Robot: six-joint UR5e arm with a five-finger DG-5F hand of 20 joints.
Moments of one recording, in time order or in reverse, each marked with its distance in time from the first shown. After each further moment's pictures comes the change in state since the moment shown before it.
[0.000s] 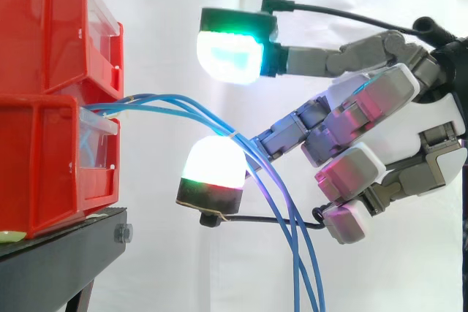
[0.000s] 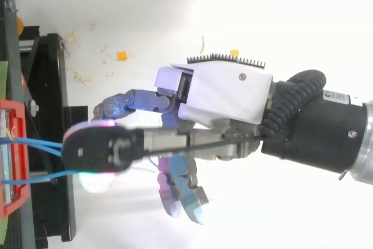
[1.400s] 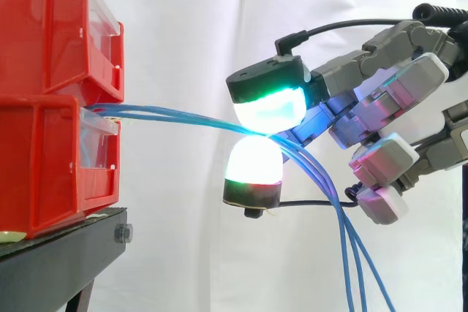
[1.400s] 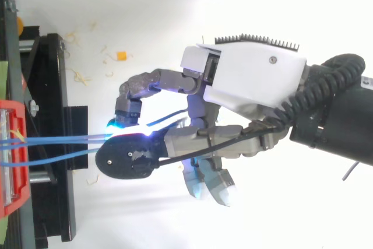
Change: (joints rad) arm 0.001 0.027 0.025 -0.135 0.052 -0.050
